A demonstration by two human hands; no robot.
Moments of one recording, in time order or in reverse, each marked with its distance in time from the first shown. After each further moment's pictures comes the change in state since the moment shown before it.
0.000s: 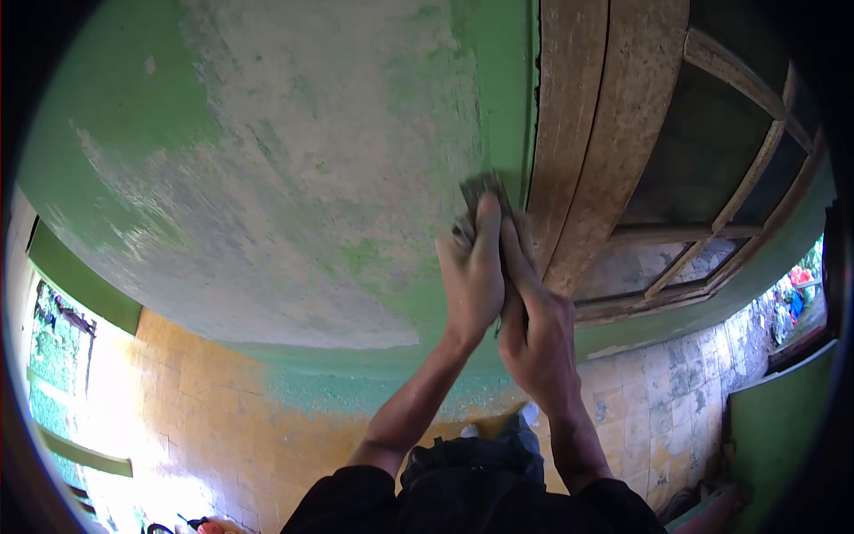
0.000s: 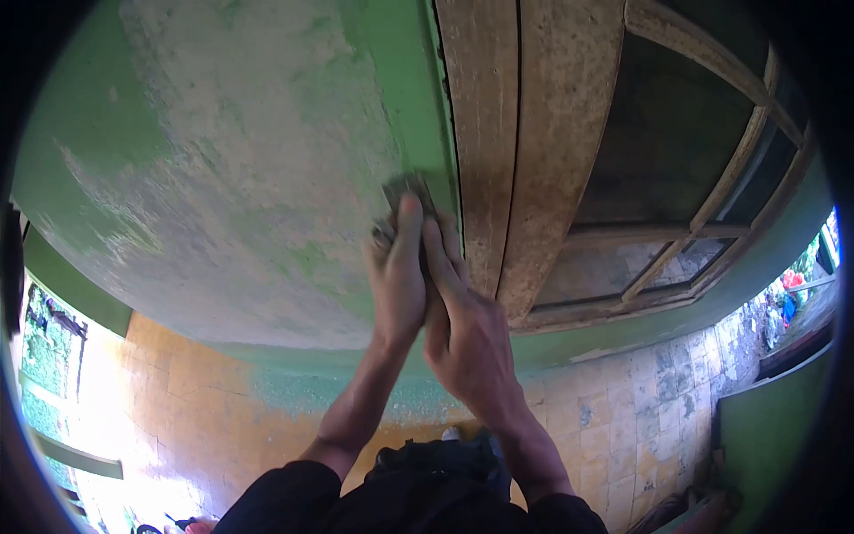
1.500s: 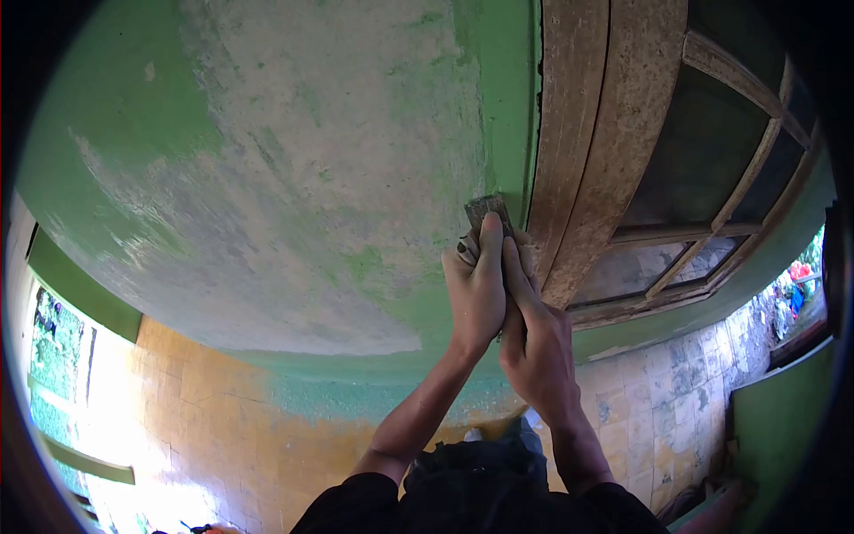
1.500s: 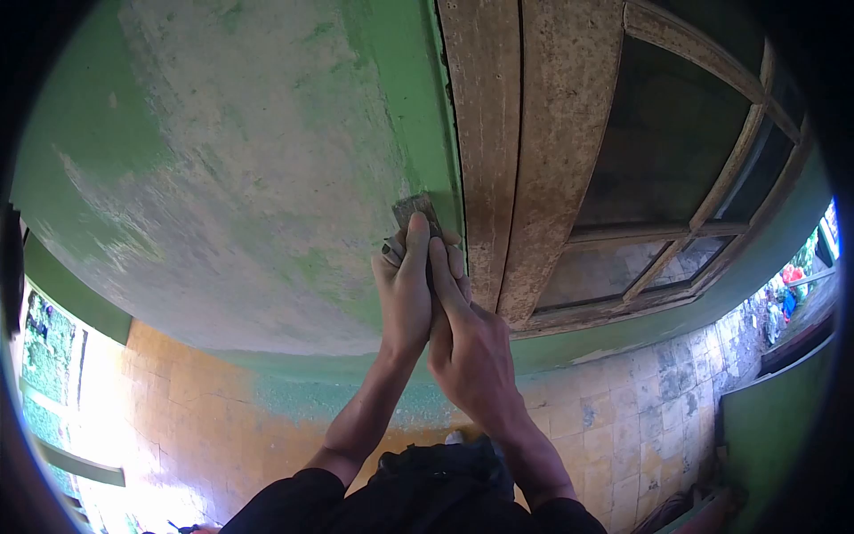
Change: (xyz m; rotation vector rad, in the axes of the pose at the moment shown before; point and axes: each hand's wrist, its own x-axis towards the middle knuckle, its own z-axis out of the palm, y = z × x) left_hand -0.004 -0.008 0.000 -0.141 -0.029 -0.075; right_hand -0.003 -0.002 0.004 -0.028 -0.006 0.055
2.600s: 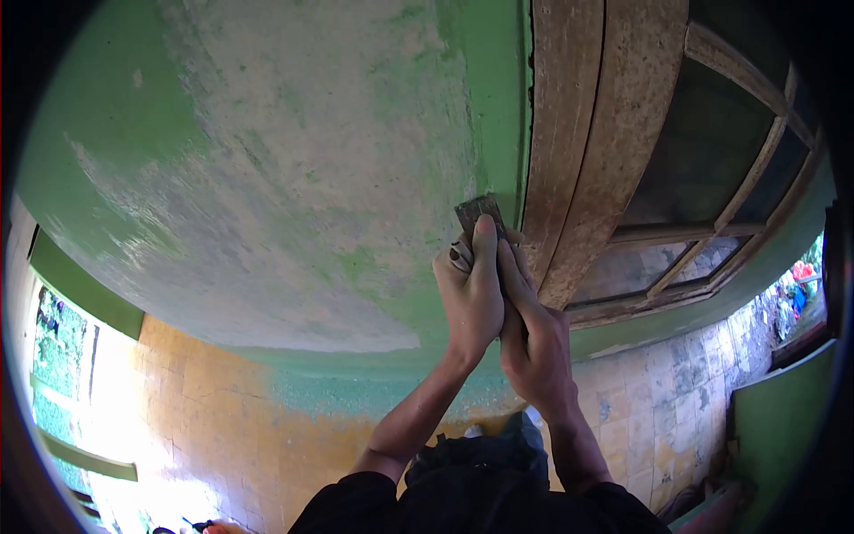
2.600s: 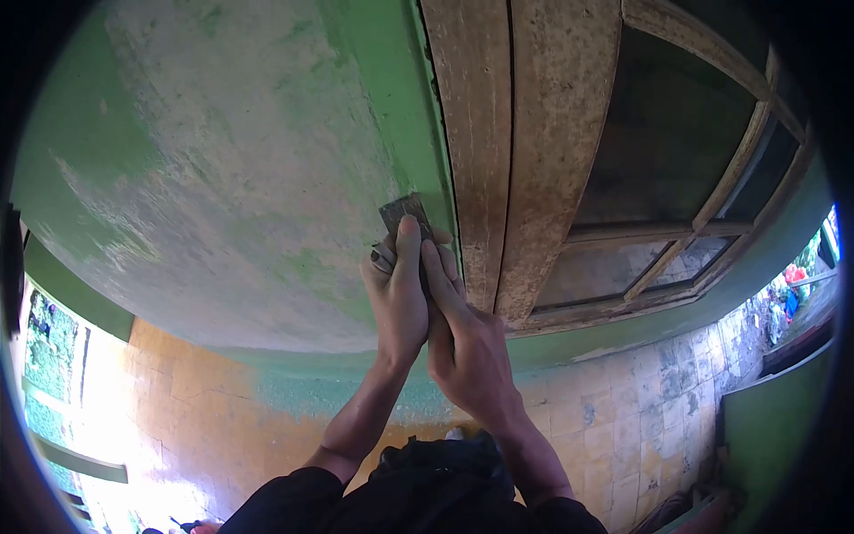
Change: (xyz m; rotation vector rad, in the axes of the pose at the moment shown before) left_hand -0.005 -0.004 0.003 0.098 0.067 0.049; right_hand -0.003 0.014 -0.002 0.088 0.000 -0.025
